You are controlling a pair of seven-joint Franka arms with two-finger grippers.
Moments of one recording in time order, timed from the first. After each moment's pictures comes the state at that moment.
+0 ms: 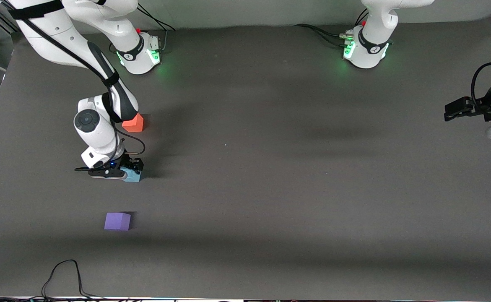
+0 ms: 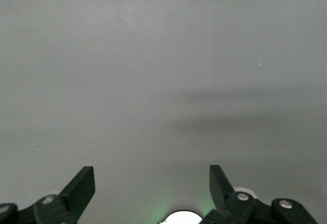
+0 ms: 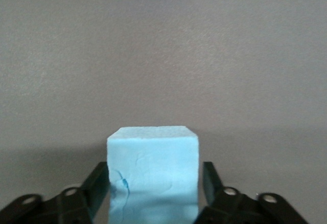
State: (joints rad) left arm -0.04 0.04 0.06 -1.59 0.05 1.49 0.06; right arm 0.17 0.35 -0.11 -2.34 -0.26 2.83 0.39
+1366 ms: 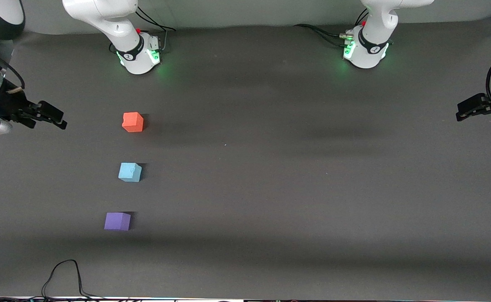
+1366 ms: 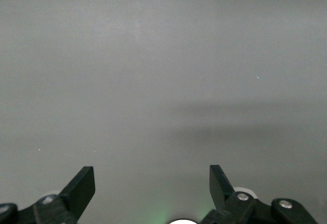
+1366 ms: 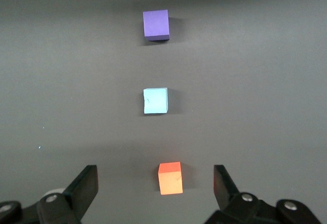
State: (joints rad) left arm -0.03 0.04 0.07 -1.53 0.04 1.49 0.06; right arm 0.08 -0.13 -0.11 -1.84 0.02 1.75 0.07
